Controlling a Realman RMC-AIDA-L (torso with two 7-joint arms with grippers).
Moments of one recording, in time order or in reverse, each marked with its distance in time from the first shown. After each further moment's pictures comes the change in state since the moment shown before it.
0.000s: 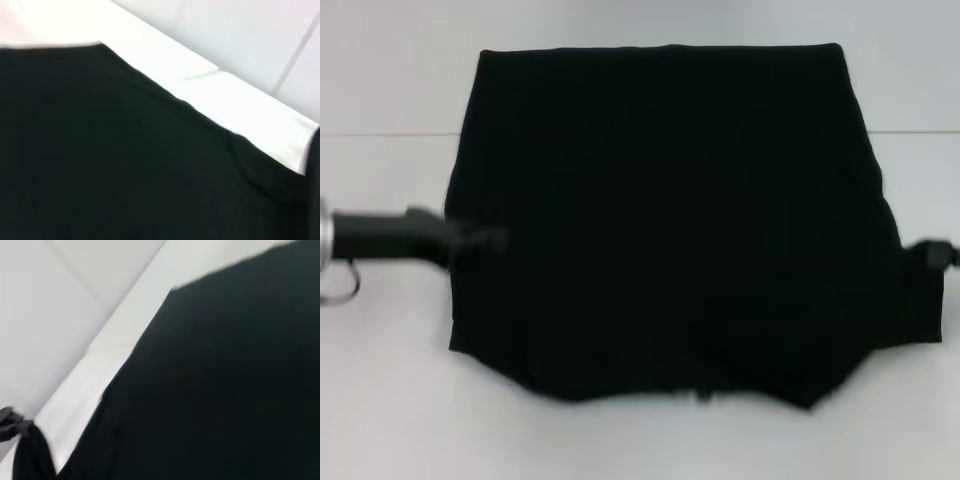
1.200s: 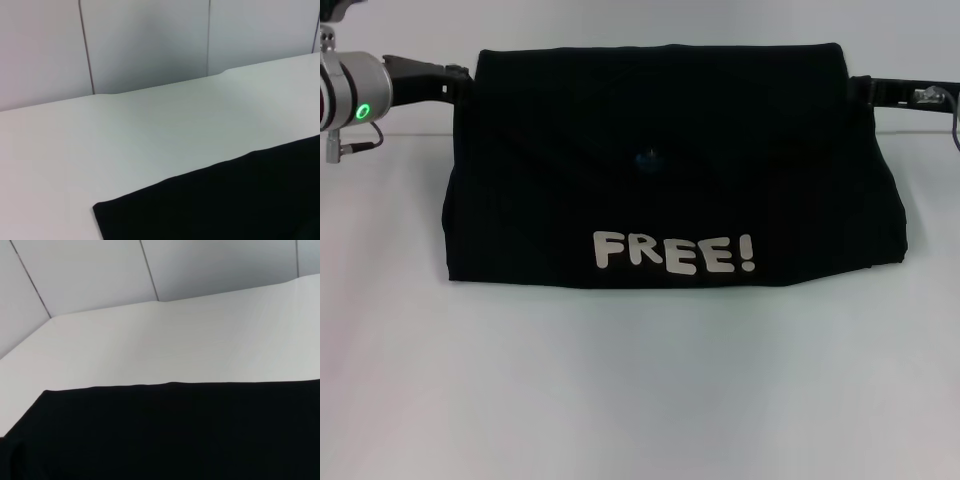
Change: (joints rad) left arm -0.261 0.027 0.077 -0.275 -0.015 -0.940 -0.055; right arm 0.376 0.065 -0.134 0.192 0.025 0.837 0.037
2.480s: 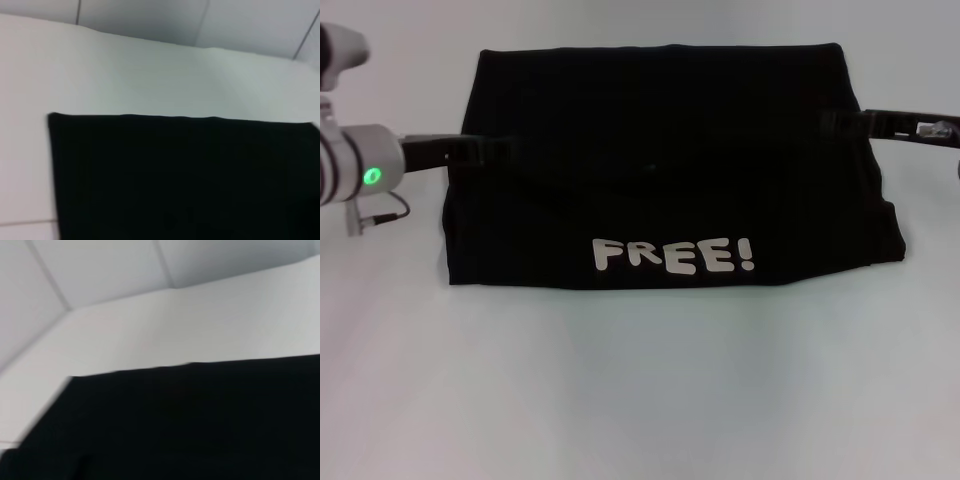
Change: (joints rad) left arm 0.109 -0.063 0.009 0.055 -0.044 0.157 -0.194; right arm -0.101 0.056 -0.011 -0.131 0.044 -0.170 -0.003
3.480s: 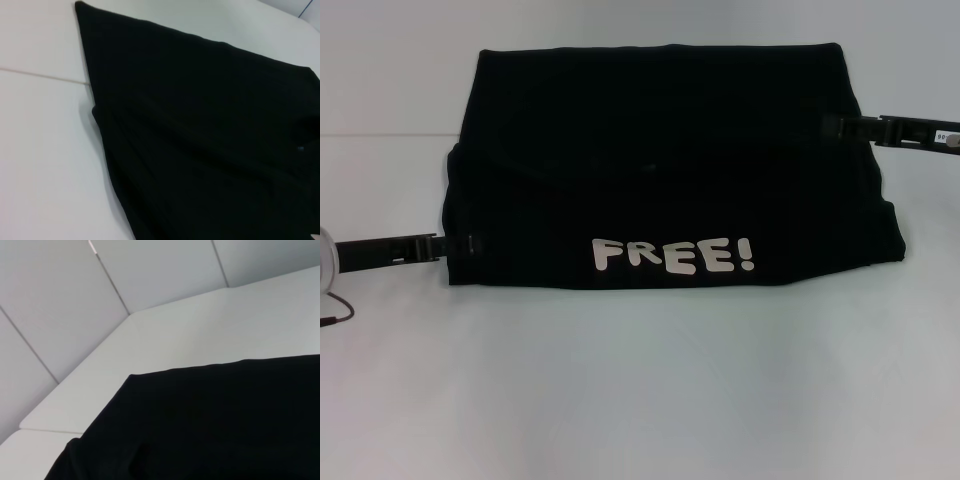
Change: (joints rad) left arm 0.216 -0.032 0.004 0.186 0.056 0.304 -0.128; right arm -0.067 -0.009 -0.003 -0.081 0.059 -0.208 0.001
